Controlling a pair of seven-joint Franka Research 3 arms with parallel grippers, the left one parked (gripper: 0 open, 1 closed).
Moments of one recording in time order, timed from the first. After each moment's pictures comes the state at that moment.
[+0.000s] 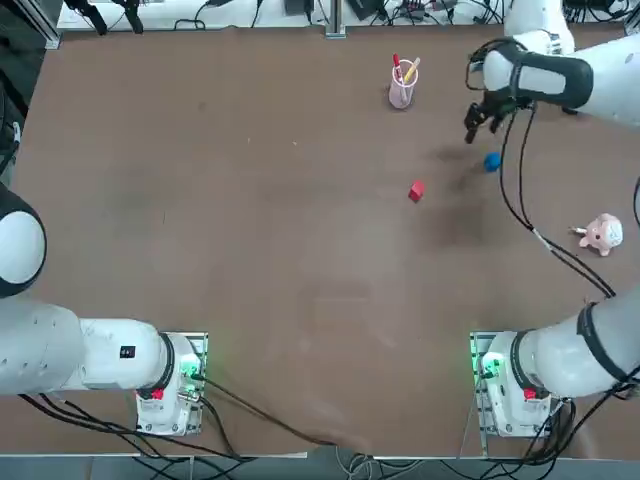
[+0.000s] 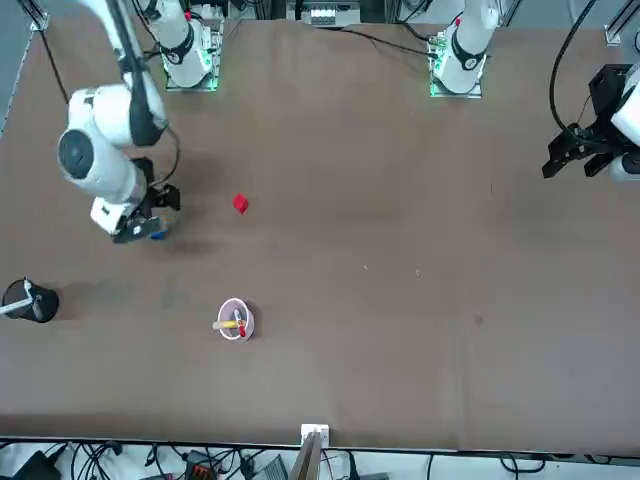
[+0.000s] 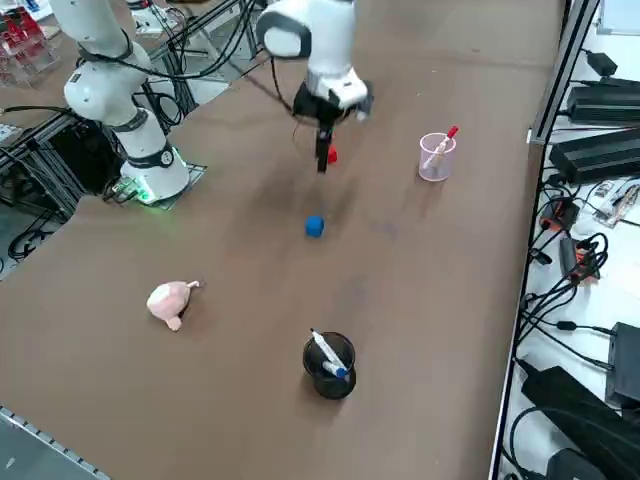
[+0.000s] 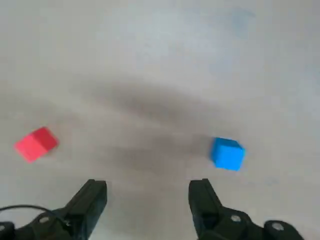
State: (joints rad) arm 0.28 0.14 -0.07 -2.14 -0.02 2.15 -0.14
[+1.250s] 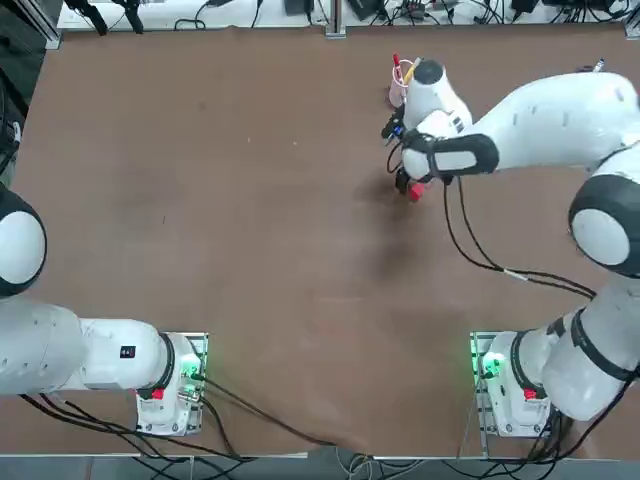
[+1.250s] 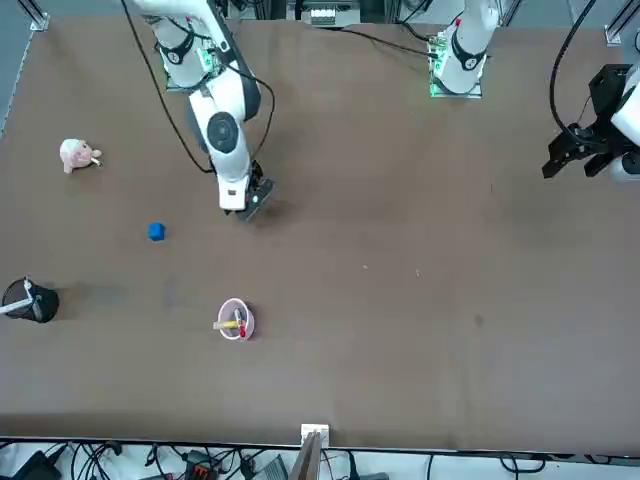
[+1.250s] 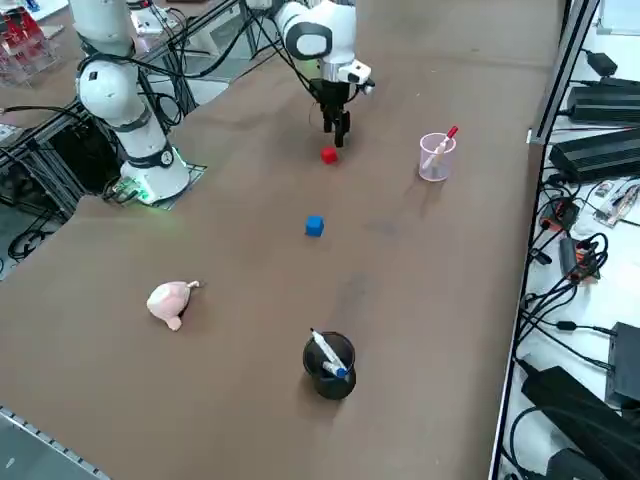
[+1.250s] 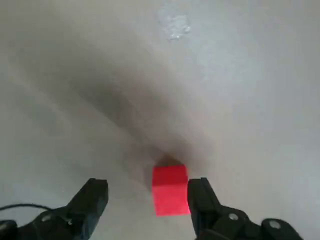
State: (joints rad) arm 0.65 0.34 -0.07 -2.17 -0.05 2.37 -0.19
